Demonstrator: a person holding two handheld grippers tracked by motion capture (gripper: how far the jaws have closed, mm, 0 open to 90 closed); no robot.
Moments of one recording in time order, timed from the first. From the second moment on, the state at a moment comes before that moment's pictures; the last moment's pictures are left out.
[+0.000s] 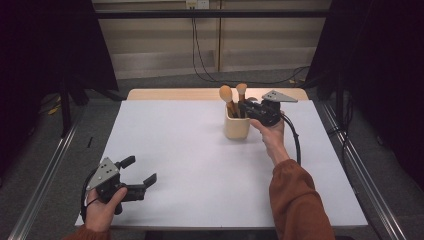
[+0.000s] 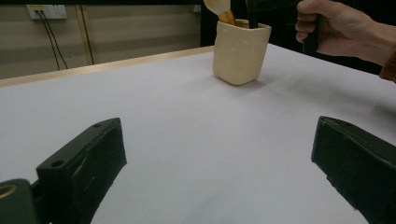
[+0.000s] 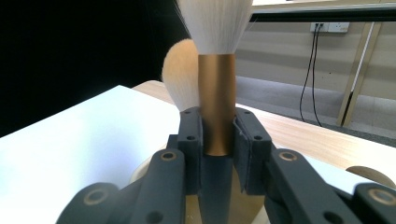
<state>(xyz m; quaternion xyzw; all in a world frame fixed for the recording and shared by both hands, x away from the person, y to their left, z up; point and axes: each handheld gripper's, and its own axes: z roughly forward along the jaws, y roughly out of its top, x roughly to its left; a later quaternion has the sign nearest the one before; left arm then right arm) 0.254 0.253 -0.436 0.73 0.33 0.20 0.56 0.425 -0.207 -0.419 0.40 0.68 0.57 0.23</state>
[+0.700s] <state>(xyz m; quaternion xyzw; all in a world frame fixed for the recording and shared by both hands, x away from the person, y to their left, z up) 0.254 0.252 -0.436 0.73 0.33 0.20 0.56 0.421 -0.211 -0.431 0.40 0.70 0.55 0.22</state>
